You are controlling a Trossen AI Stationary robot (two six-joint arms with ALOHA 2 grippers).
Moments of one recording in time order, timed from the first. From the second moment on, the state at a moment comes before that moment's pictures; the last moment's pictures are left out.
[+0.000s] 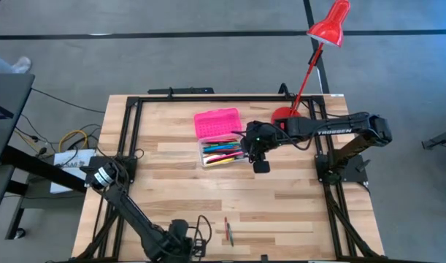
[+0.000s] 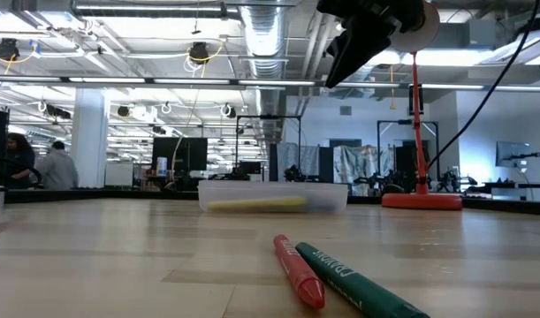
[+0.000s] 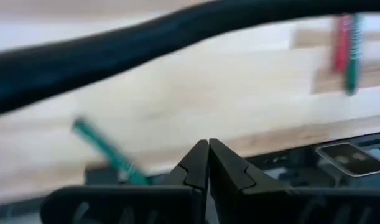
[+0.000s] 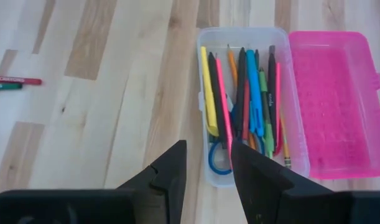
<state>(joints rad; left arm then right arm) -0.85 2.07 1.69 -0.98 -0.17 -2.35 -0.02 1.50 1.27 -0.75 -0.03 -0.23</state>
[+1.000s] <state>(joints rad) -0.90 2.08 1.69 -1.08 0.13 -0.75 0.07 1.50 1.27 -0.77 -0.02 -0.14</state>
